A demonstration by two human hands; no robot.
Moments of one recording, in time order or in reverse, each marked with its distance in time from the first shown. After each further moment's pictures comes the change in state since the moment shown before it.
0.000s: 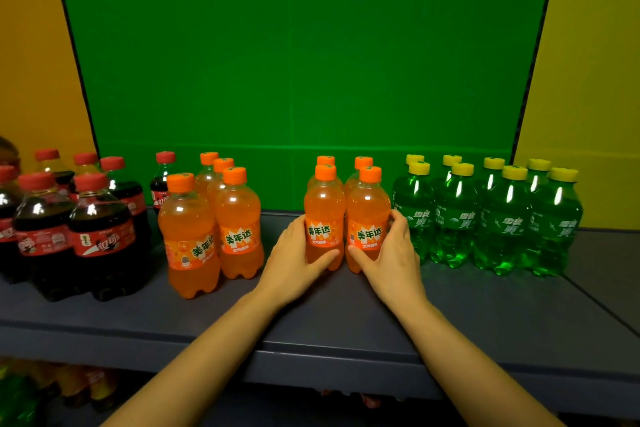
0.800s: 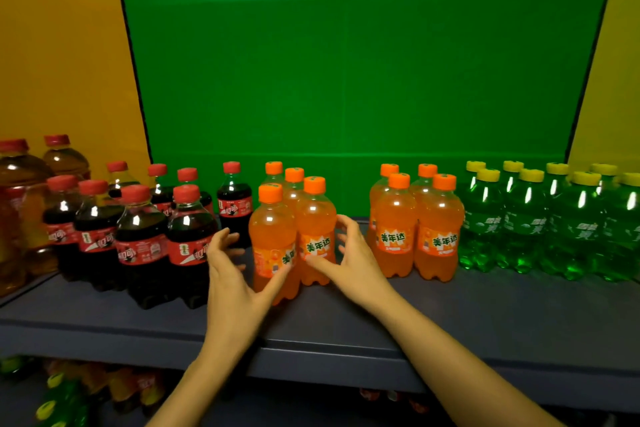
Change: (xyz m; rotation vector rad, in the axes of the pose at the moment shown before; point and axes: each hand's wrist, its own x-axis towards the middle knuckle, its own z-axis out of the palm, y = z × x) left_hand -0.073 -0.059 -0.129 -0.049 0.448 -0.089; right_hand -0.018 -0.102 0.096 0.349 -0.352 -0.077
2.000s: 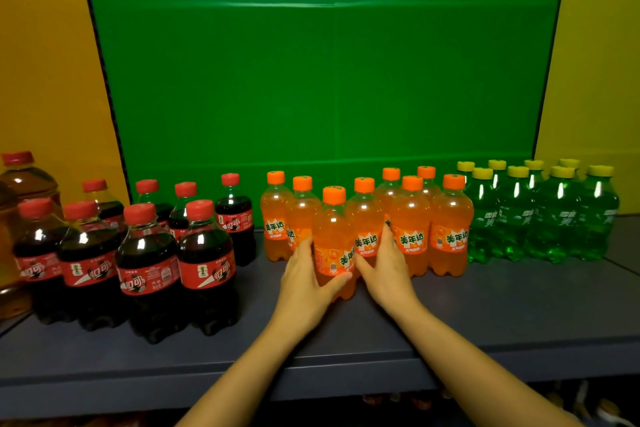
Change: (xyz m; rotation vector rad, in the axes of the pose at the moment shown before) left_hand 0.027 0.008 0.035 -0.145 -0.503 0.015; right_hand 0.008 0.021 0.010 -0.292 0.390 0.163
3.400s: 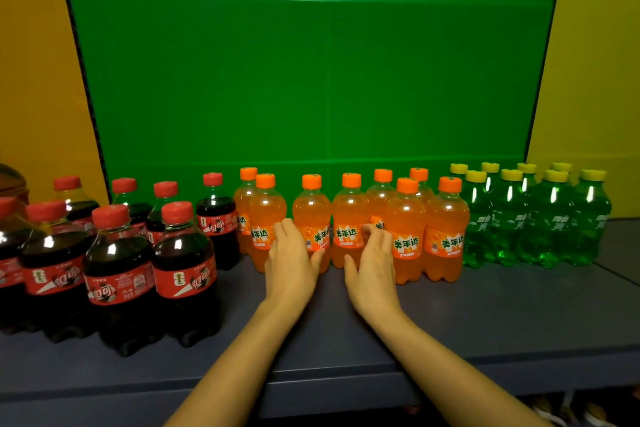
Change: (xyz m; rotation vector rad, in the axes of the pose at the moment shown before) left_hand 0.044 0.001 0.015 0.432 0.205 -0.078; right_hand -0.004 -0.012 0.004 -0.138 0.099 -0.042
